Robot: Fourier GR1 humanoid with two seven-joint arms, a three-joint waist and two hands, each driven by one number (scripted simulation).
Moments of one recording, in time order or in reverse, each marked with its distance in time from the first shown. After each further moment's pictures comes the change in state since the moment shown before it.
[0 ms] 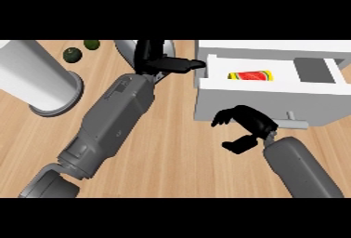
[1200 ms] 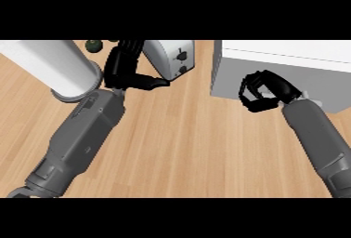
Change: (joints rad) left arm 0.236 0.138 -0.029 -0.226 0.013 -0.169 0.066; right arm -0.320 -0.041 -0.280 0.546 -0.115 -0.028 -0.303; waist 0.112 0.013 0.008
